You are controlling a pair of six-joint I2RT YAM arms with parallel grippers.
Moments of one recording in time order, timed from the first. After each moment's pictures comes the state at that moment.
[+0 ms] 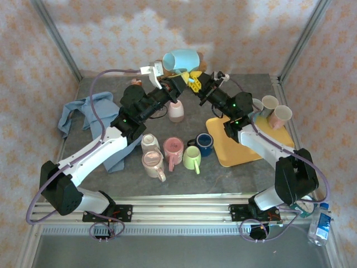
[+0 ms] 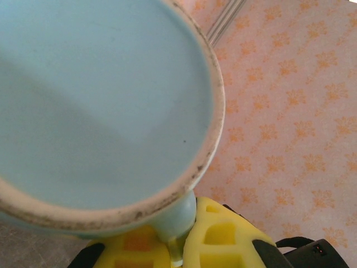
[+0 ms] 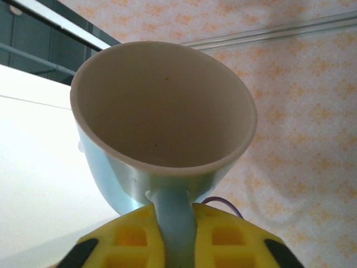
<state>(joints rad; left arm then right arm) -0.59 1.38 1.22 0.40 0.16 -0.67 0.45 1.47 1.02 0.93 -0.52 1.96</state>
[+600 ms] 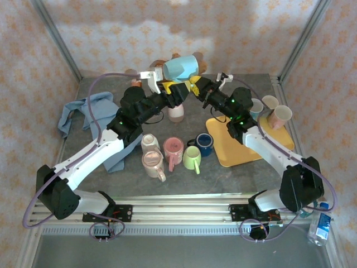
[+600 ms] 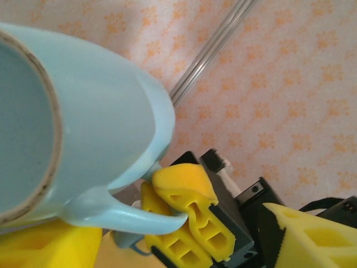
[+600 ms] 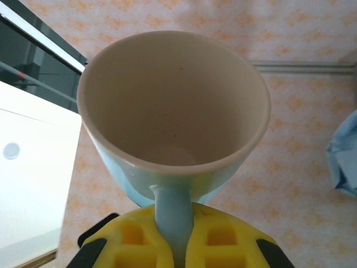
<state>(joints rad) -0.58 1.34 1.19 0.22 0.17 -0.66 0.45 1.38 1.03 0.56 -0.46 1.60</state>
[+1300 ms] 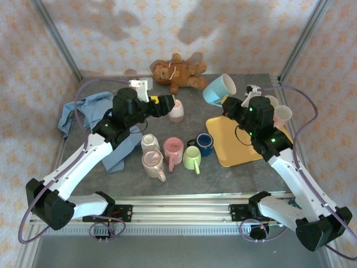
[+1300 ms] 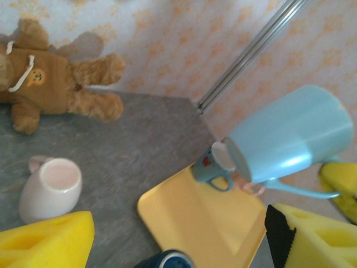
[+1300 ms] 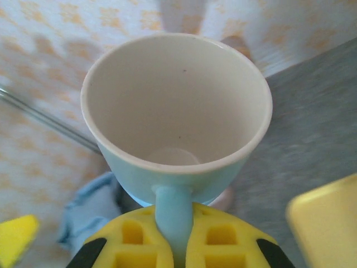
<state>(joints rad) -0.48 1.23 1.15 -0.21 0.16 -0.53 0.41 0.98 1.04 -0.36 0.04 0.65</state>
